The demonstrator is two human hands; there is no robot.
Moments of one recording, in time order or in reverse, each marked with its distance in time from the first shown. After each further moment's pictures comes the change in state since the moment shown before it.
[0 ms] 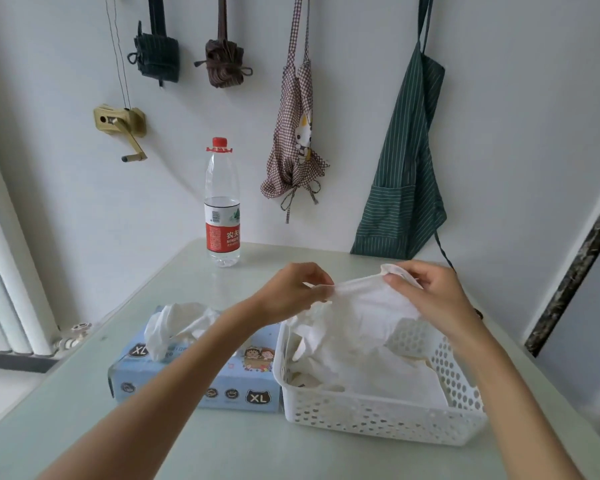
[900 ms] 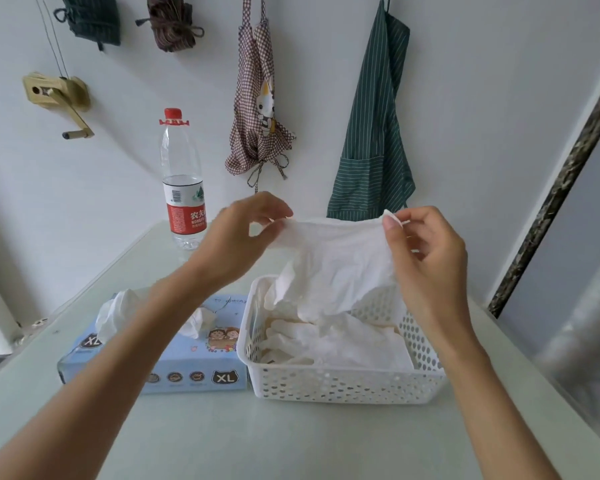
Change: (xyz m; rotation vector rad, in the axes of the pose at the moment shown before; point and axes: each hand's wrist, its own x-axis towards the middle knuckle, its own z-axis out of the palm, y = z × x) left_hand -0.008 0.028 -0.016 0.286 0.334 0.305; right_hand -0.035 -0.023 -0.002 0.013 0.395 -0.296
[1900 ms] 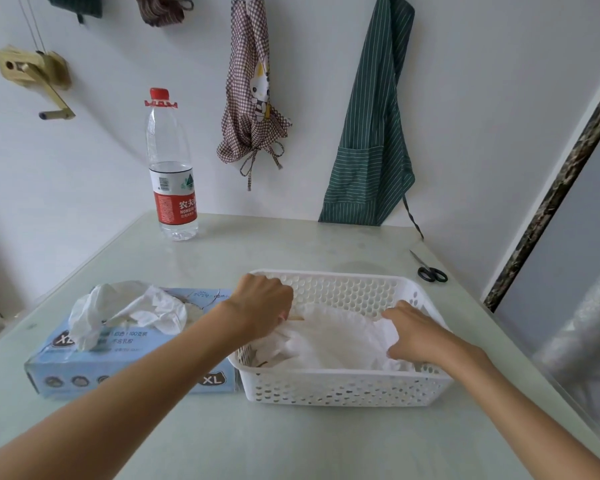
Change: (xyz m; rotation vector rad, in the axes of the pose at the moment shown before) left_hand -0.017 -0.036 0.083 0.922 -0.681 0.031; right_hand -0.010 0.125 -0.017 -1.095 -1.092 0.454
